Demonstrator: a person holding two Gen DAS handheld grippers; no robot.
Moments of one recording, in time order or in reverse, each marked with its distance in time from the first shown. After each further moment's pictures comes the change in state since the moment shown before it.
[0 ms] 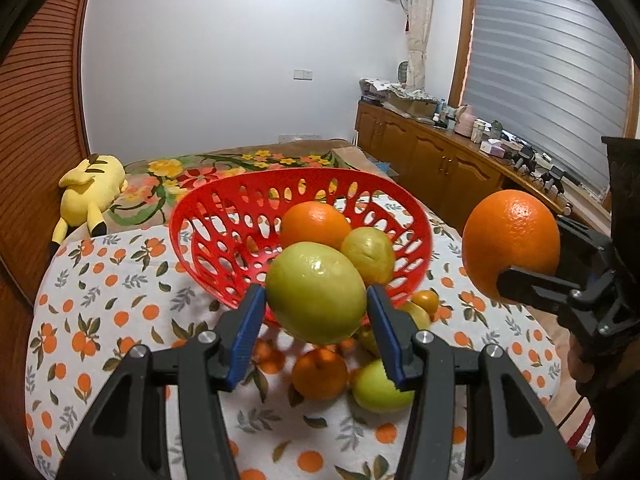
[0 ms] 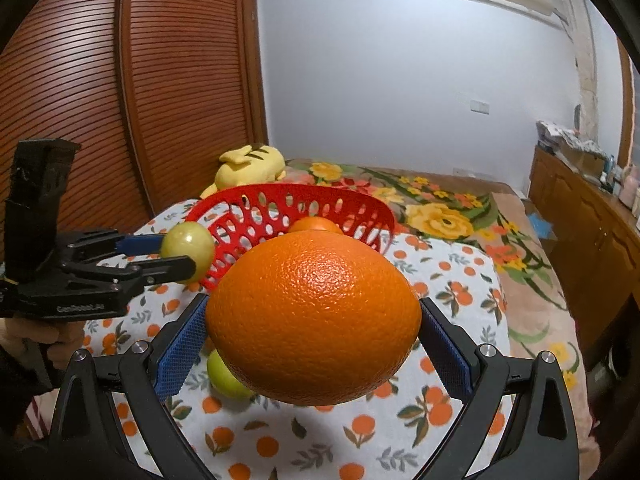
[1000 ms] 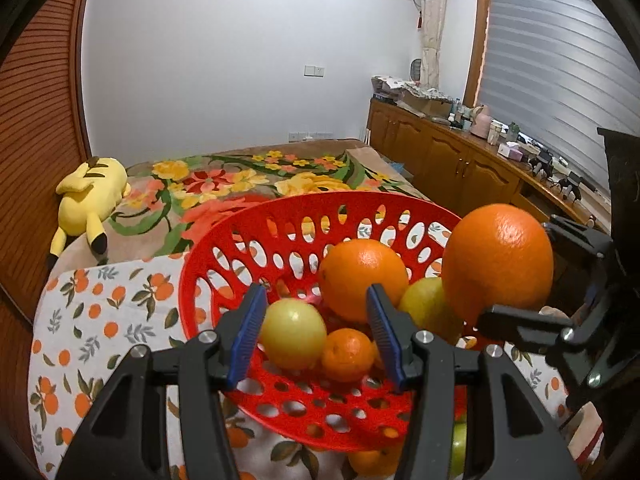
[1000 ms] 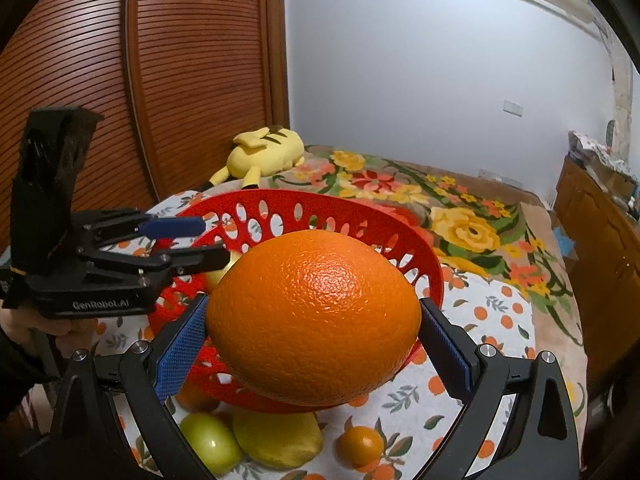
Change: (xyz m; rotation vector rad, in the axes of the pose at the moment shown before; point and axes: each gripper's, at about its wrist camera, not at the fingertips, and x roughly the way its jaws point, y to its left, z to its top) left arm 0.064 0.042 0.045 -0.006 0.011 0.027; right arm 0.081 -0.004 0.038 -0.075 0.070 0.061
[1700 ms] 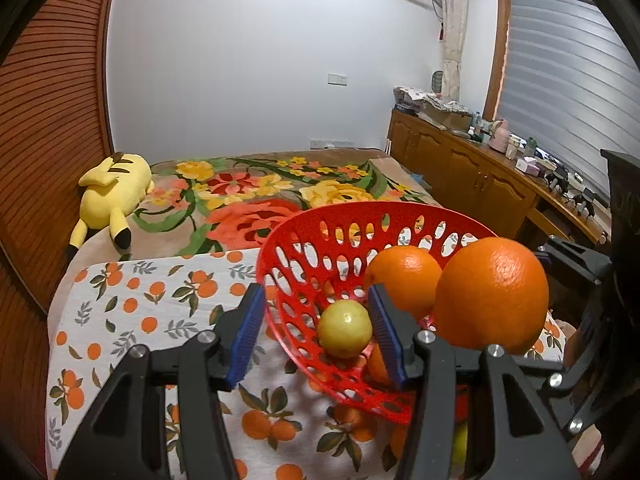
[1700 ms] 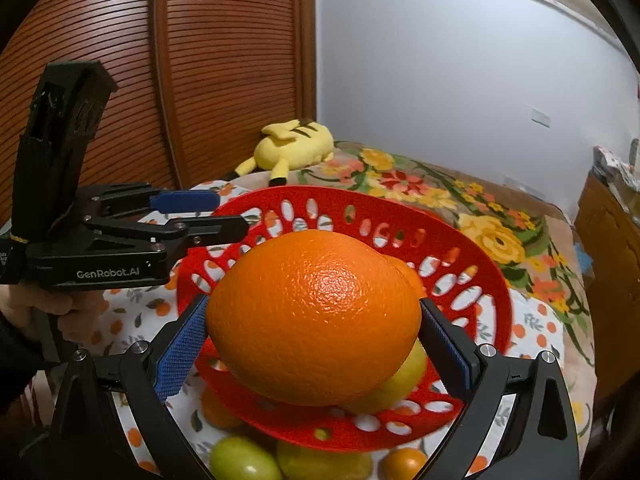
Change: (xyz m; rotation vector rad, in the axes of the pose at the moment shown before) left arm -0.021 0.037 -0.009 -0.052 -0.032 0.055; right arm 0.024 0.041 0.011 -0.075 0.020 0.074
